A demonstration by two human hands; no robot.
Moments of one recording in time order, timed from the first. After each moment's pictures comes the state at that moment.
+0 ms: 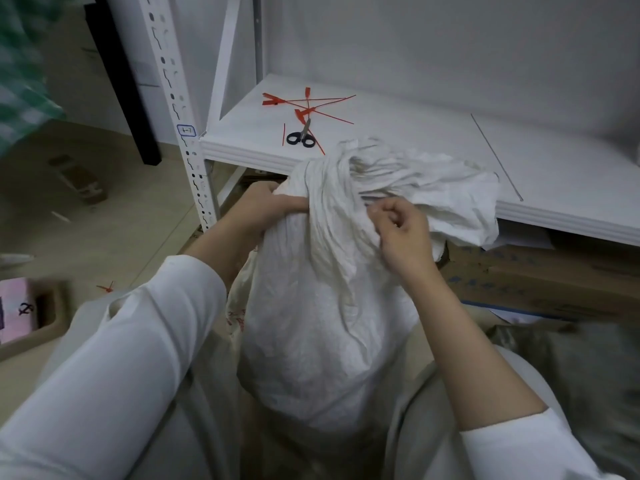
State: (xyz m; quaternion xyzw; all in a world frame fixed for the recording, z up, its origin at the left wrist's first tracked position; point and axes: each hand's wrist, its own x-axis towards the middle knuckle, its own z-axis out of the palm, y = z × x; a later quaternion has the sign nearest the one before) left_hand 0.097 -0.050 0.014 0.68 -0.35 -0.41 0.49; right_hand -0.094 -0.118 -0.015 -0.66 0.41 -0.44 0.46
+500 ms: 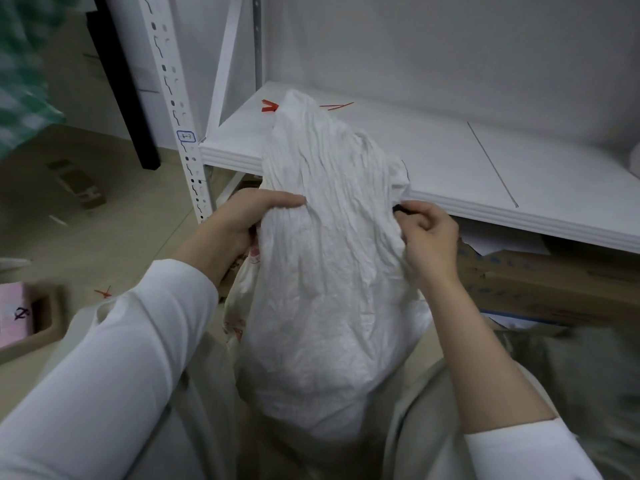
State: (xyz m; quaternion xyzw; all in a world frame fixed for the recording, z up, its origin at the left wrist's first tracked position) left_hand 0.108 -0.042 0.020 0.63 -0.27 -0.51 0.52; right_hand -0.118 -0.132 -0.013 -0.56 0.48 -0.51 0.44
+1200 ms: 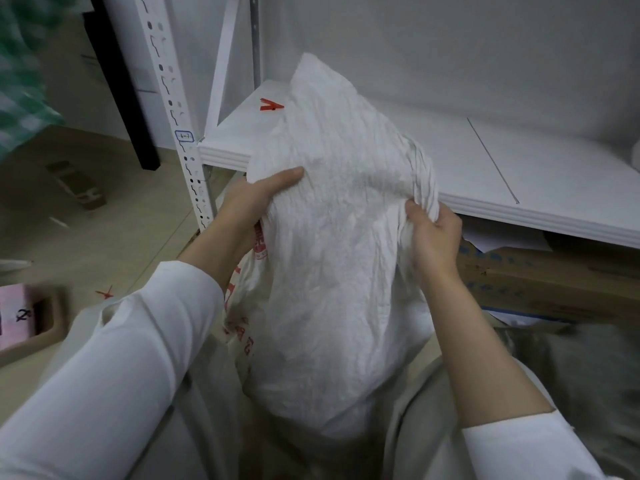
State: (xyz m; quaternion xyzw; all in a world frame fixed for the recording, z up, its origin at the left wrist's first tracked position) left_hand 0.097 -0.049 0.017 0.54 -0.24 -0.43 0.69; right_hand -0.117 -0.139 -0.016 -0.54 0.48 -0.54 0.42
